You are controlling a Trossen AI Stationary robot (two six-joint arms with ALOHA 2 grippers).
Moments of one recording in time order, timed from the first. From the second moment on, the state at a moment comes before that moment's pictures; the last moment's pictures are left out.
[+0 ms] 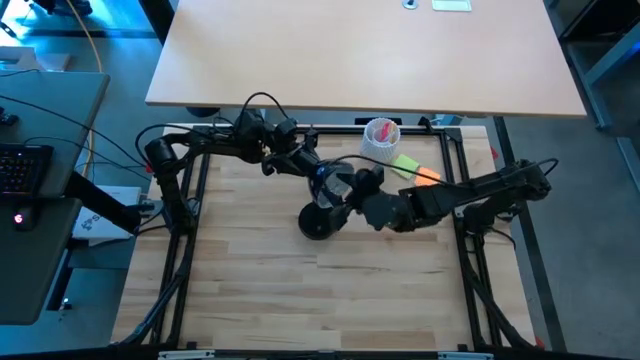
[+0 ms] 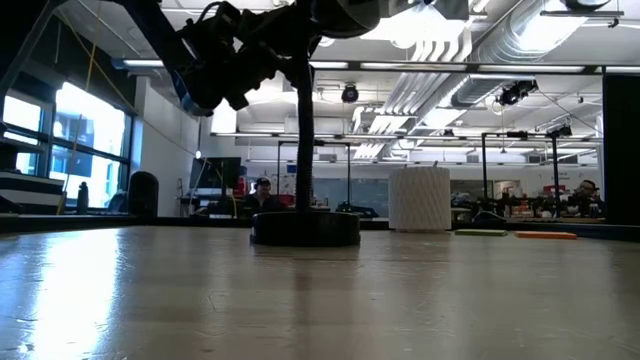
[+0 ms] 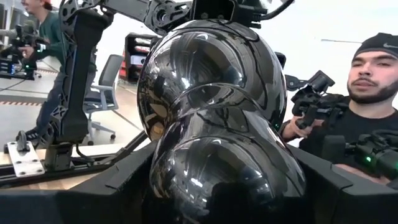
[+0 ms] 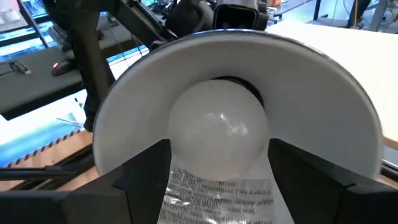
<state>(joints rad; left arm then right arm) 0.58 1.85 0.97 1.54 1.30 -0.87 0.26 1.54 1.39 -0.31 0.84 0.53</state>
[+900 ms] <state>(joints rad) 0.58 1.85 0.97 1.51 1.27 -0.85 0.21 1.54 1.39 -0.30 0.78 -1.13</state>
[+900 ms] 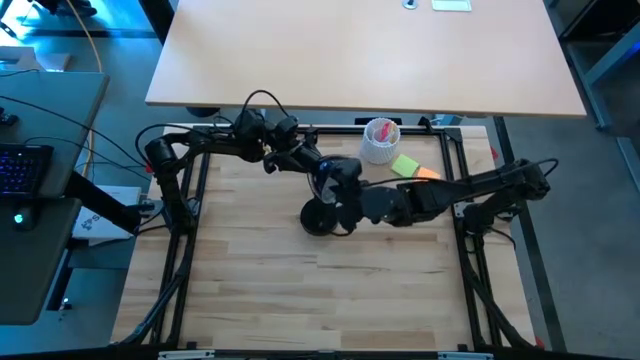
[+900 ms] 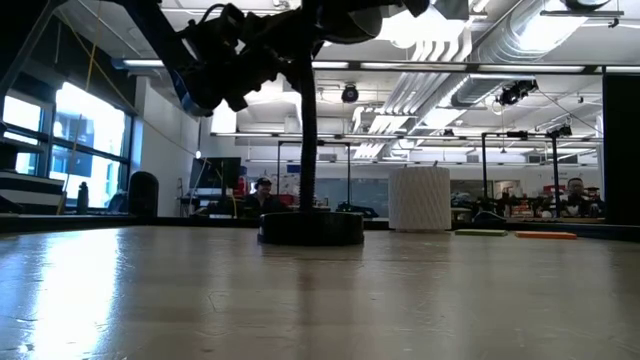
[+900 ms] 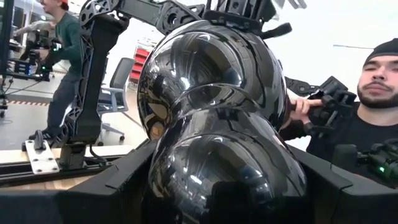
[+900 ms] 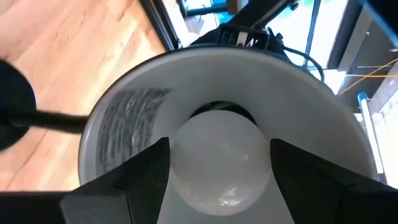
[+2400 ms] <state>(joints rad) 0.58 1.85 0.97 1.49 1.27 -0.85 0.18 1.56 1.39 -0.23 0.77 -0.38</state>
